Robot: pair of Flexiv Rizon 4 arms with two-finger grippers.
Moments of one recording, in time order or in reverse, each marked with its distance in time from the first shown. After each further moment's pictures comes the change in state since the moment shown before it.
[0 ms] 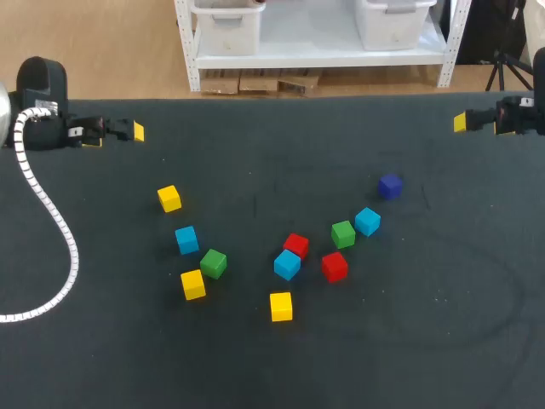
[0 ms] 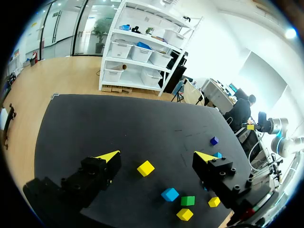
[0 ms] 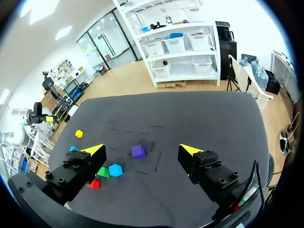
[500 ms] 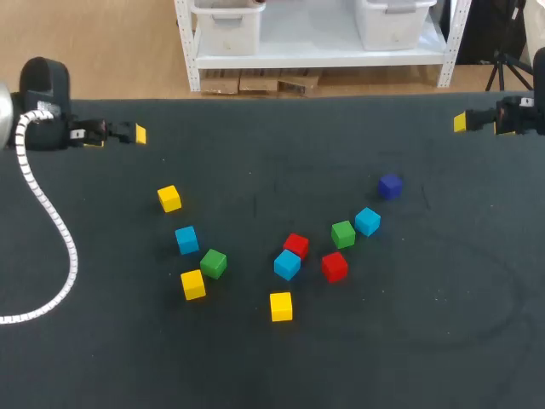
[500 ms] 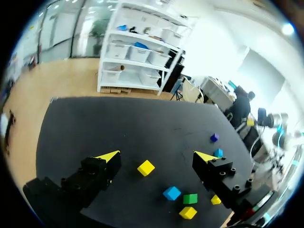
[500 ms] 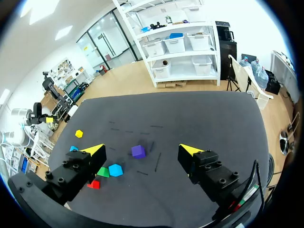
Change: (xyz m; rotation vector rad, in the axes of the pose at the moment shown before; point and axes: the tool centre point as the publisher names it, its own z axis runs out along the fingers) left arm 0.004 -0.006 0.001 -0.002 0.011 0.093; right arm 0.000 0.000 0.000 0.000 0.000 0.000
